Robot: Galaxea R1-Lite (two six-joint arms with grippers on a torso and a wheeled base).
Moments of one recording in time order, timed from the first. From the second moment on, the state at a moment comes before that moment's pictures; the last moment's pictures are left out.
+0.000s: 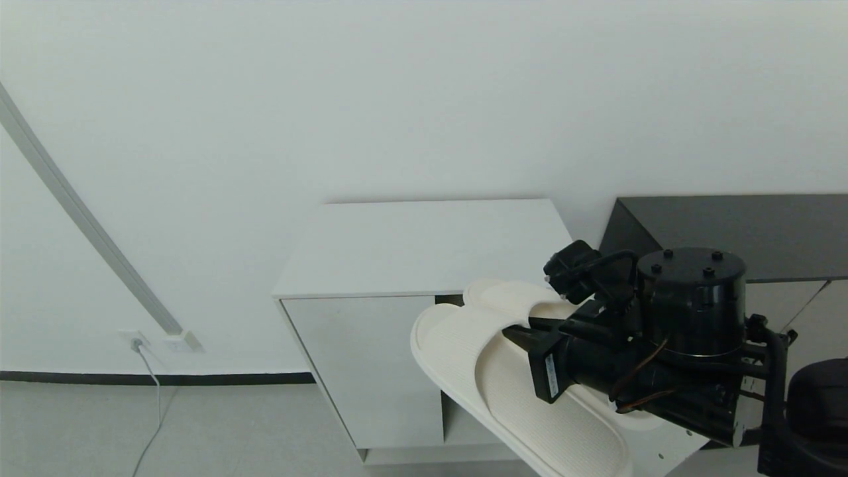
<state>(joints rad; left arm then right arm) 0.00 0.00 0.00 0.00 0.03 -0.10 0.82 1.67 -0.75 -0.65 -0.09 0.01</state>
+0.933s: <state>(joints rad) 0.00 0.00 0.00 0.00 0.03 -0.10 0.82 1.68 -0.70 -0.71 -0.10 0.00</state>
